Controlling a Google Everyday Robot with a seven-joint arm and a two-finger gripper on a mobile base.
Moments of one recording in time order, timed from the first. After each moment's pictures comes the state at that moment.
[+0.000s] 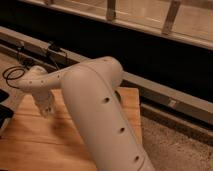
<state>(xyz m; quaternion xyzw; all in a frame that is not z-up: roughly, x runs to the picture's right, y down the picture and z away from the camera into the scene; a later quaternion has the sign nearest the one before) -0.299 0.109 0.789 -0.28 0.15 0.56 0.76</state>
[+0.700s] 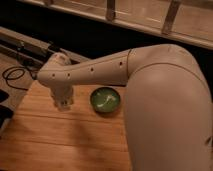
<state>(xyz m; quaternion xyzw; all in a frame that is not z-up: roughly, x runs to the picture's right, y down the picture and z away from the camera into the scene) -0.202 0.068 0.712 -0.24 0.12 0.61 0.75</state>
